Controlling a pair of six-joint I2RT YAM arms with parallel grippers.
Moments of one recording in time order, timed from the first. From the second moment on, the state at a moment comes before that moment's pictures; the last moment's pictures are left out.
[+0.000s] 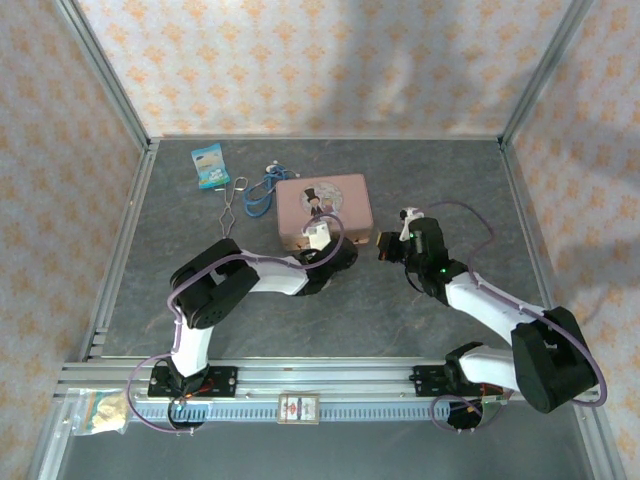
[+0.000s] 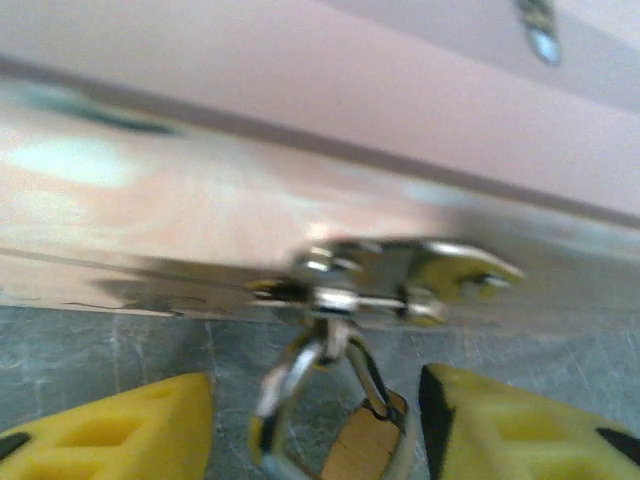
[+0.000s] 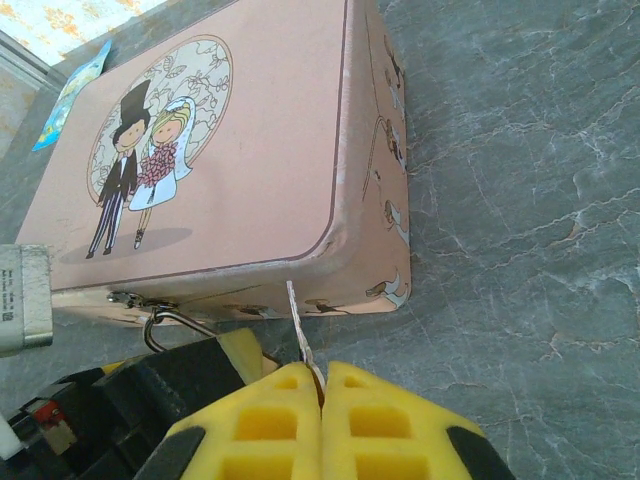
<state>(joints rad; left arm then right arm) -0.86 1.96 1.03 0.11 -0.51 -1.04 0.41 1.21 0.53 0.12 -0.12 0.52</state>
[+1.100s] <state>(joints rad) -0.74 1.76 0.71 0.42 0.00 -1.05 0.41 1.34 0.36 0.41 -0.57 0.63</state>
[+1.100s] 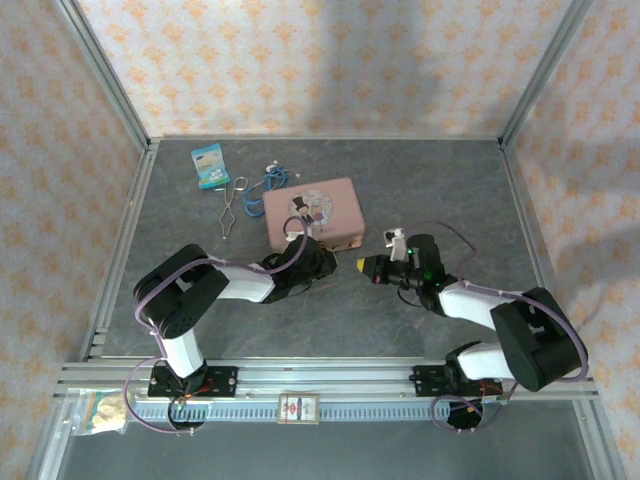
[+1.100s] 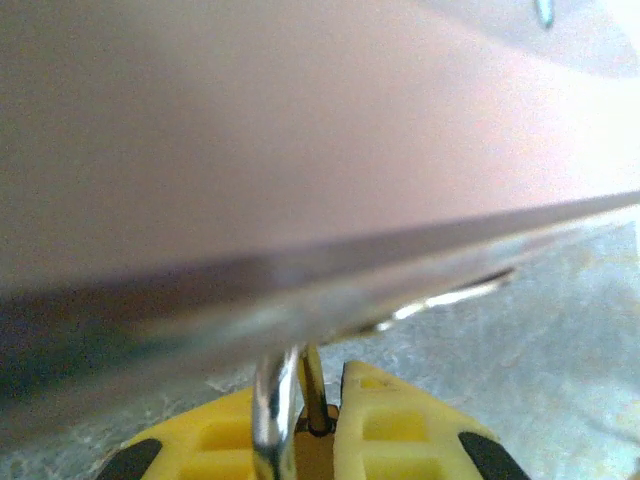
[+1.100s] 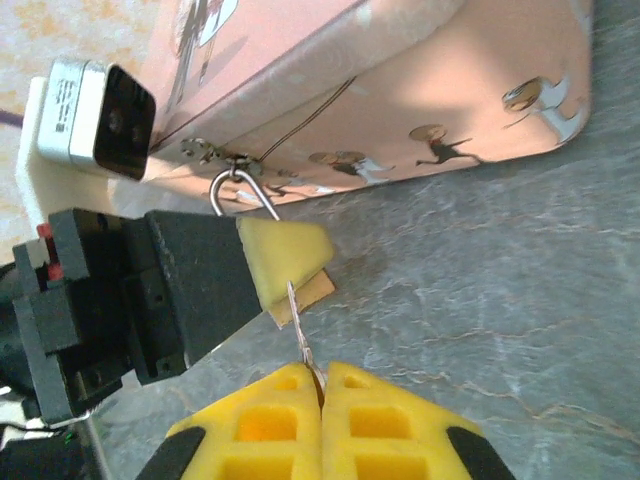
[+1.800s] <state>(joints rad) -0.72 1.72 0.61 0.77 0.06 -1.33 0.41 1.44 0.33 0.64 -0.75 0.76</state>
